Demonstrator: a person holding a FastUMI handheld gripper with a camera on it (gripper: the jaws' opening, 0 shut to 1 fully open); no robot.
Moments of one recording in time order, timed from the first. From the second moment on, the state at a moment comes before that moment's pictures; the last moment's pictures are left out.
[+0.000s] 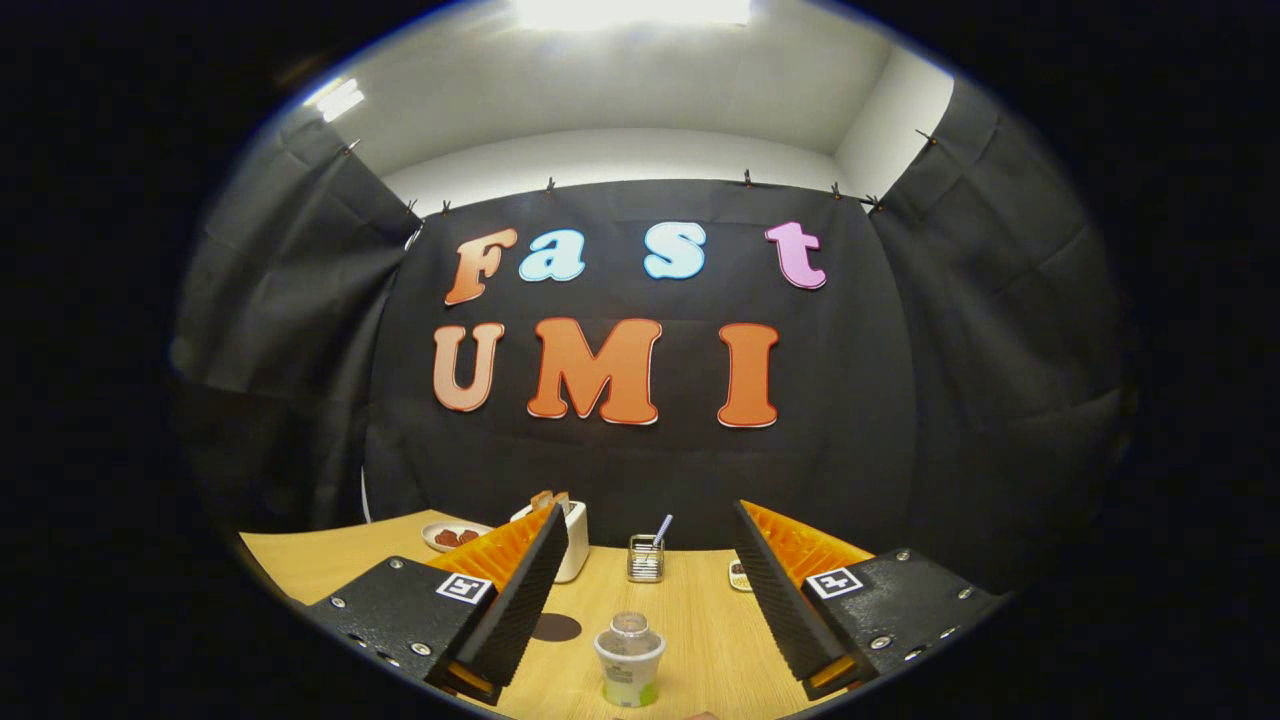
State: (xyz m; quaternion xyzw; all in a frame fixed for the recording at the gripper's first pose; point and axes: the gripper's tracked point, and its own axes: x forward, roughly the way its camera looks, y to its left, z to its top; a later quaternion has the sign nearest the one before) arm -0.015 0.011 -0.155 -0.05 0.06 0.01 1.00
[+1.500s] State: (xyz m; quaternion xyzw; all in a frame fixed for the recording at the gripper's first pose) arm -0.012 0.010 -0.397 -0.03 0.24 -0.03 0.97
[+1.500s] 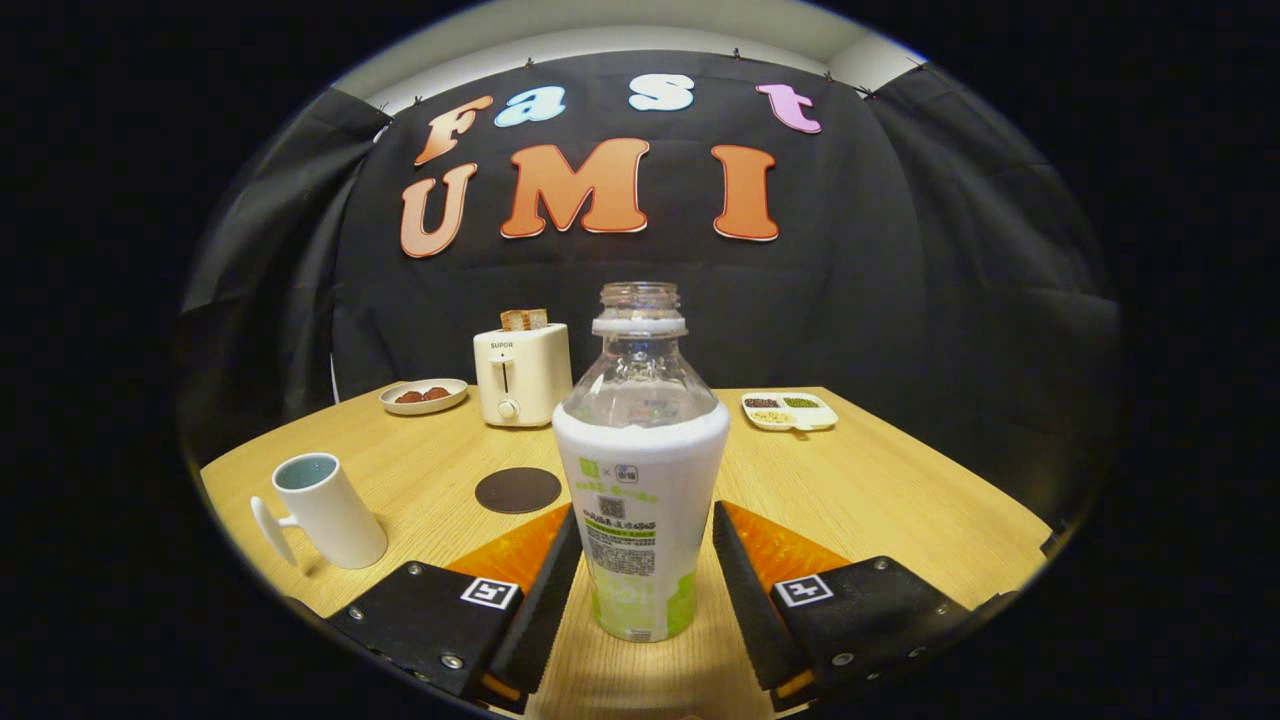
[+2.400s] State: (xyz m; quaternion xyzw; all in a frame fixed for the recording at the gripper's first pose) arm 0.004 0.056 -0.361 -0.23 0.20 0.00 0.95
